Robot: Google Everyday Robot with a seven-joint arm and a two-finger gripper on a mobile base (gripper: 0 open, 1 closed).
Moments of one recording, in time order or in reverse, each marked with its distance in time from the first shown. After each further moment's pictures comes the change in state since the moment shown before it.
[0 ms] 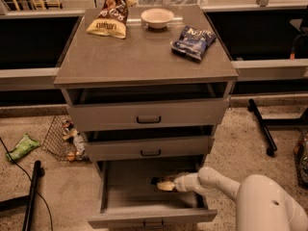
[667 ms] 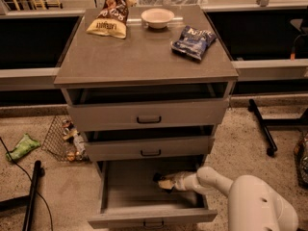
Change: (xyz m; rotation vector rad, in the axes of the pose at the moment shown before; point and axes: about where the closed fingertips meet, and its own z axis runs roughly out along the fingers) arm 0.006 -0.020 0.015 0.002 0.002 0.035
